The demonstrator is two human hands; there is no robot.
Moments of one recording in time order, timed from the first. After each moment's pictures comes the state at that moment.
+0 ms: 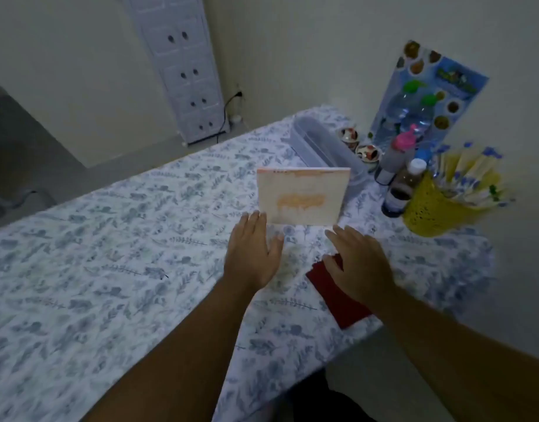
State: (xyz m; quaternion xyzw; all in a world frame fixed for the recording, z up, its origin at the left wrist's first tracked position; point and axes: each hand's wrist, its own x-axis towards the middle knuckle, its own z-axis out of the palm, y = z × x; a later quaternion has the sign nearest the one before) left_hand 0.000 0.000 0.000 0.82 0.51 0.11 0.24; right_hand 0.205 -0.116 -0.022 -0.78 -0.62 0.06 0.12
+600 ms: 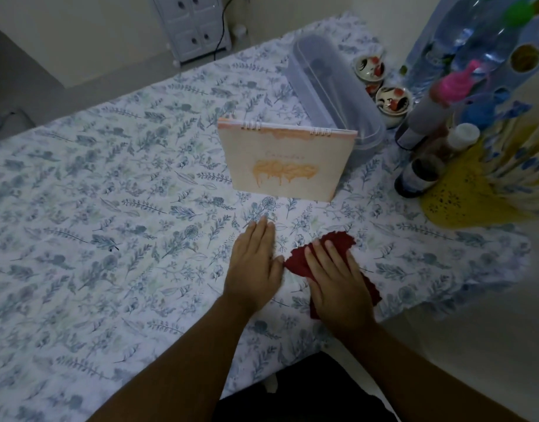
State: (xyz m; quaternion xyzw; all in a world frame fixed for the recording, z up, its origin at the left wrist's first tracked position) left_hand 0.049 -0.039 -0.122 0.84 0.48 0.05 0.25; right_hand 0.223 -0.148 -0.135 -0.72 -0.68 0.08 0.10
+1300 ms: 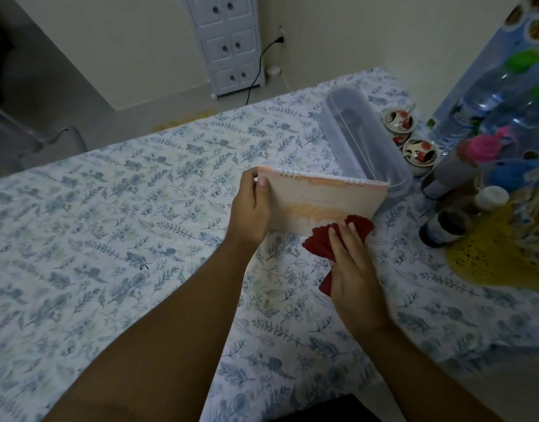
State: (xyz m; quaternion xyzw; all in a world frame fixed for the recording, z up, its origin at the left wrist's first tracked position) left_hand 0.067 0.097 -0.028 0.61 0.54 0.36 0.46; right_hand 0.225 -0.059 -0.062 -0.70 -0.62 0.12 0.33
